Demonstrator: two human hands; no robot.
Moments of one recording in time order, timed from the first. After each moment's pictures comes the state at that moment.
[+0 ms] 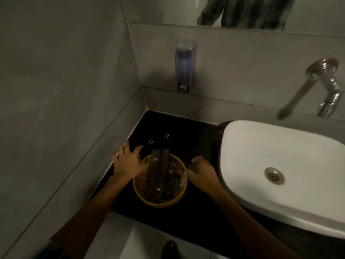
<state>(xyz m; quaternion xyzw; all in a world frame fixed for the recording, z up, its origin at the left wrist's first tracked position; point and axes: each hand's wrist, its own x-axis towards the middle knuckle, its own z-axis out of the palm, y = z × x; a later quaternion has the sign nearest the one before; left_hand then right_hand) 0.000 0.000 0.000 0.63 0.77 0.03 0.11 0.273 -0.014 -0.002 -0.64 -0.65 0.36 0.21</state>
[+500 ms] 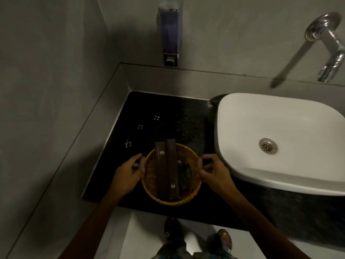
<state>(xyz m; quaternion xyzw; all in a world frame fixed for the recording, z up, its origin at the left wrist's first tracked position) -0.001 -0.049 -0.029 0.53 0.69 0.22 0.44 0.288 -0.072 -0.006 -0.70 -0.46 0.45 0.30</state>
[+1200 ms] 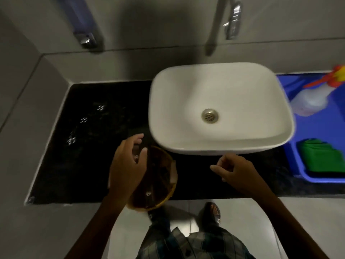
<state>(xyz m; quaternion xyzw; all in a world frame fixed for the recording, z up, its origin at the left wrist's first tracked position) 0.238 -0.105 0.037 0.67 0.63 0.28 0.27 0.521 -0.184 0.026 -0.75 -0.50 0.39 0.21</state>
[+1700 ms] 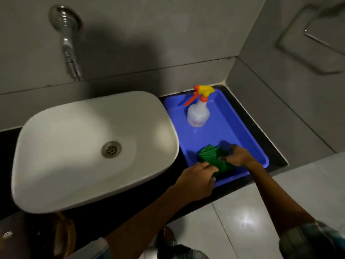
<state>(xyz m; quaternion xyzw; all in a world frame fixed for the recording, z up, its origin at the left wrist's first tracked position) 0.642 -0.177 0.015 0.92 0.19 0.04 0.32 0.867 -0.224 -0.021 -0.91 -0.28 0.29 0.06</state>
